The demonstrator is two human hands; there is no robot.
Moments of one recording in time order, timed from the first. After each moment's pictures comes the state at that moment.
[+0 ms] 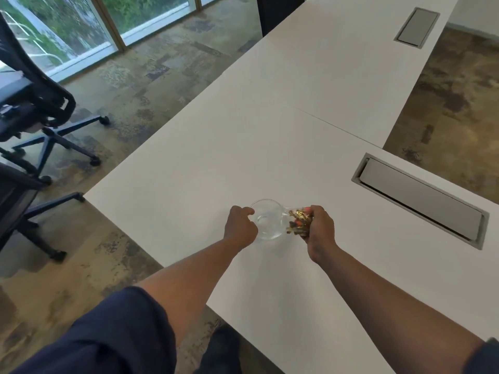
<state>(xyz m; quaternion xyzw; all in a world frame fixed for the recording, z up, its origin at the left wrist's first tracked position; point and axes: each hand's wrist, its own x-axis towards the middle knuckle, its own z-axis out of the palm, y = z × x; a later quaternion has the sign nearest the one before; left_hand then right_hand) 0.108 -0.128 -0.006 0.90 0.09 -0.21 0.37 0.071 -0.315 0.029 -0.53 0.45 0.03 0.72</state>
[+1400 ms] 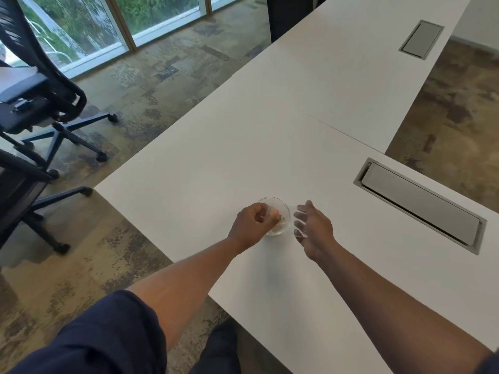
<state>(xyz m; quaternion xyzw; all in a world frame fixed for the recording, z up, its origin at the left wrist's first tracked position) 0.083 -0.123 0.025 0.80 0.03 -0.19 0.56 0.061 -0.295 0.057 -0.52 0.44 0.09 0.72</state>
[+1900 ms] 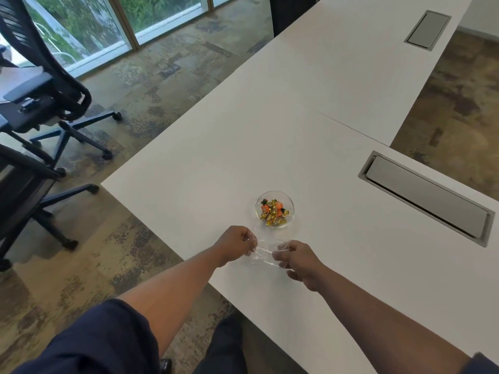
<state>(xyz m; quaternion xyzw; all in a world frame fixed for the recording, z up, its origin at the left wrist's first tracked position) 0.051 -0.067 -0.002 0.81 0.06 -0.36 0.46 -0.010 -0.273 0.011 -0.65 0.33 0.33 0.60</state>
